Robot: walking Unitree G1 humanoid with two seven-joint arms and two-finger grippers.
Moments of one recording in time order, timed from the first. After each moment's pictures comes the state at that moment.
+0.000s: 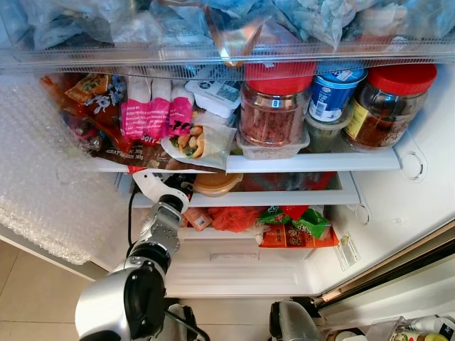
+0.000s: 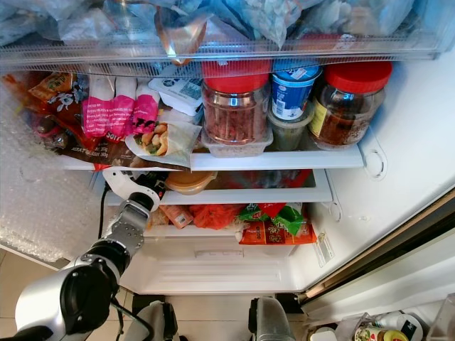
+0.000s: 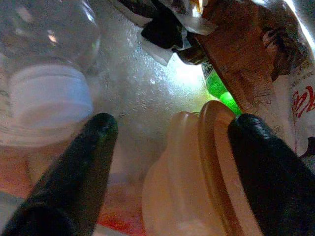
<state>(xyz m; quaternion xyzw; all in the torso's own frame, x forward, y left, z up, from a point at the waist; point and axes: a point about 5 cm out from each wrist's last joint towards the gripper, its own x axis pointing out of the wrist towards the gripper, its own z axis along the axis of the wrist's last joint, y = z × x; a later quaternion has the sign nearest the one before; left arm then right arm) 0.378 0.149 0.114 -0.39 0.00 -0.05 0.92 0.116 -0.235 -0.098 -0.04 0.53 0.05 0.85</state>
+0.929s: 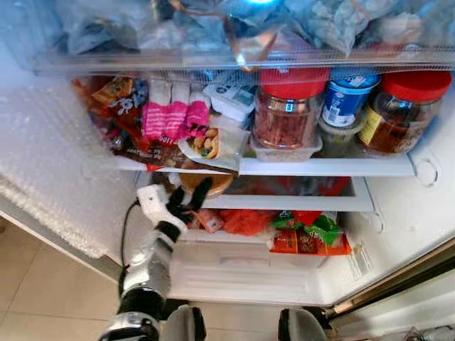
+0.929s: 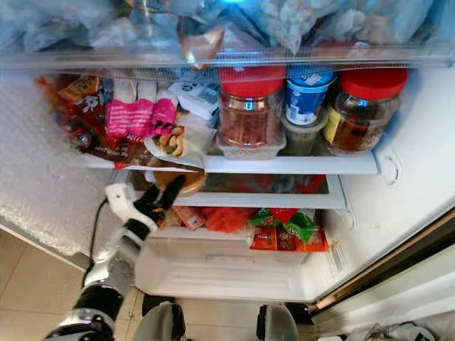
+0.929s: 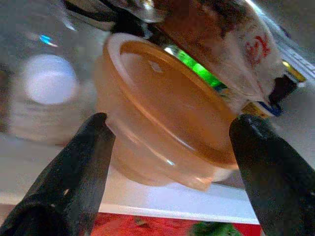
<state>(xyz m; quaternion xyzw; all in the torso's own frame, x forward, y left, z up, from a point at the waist) 0.337 0.137 0.092 -0.28 -0.02 -0.16 0.95 0.111 -0.239 -0.100 -0.03 0.54 0.02 0.84</state>
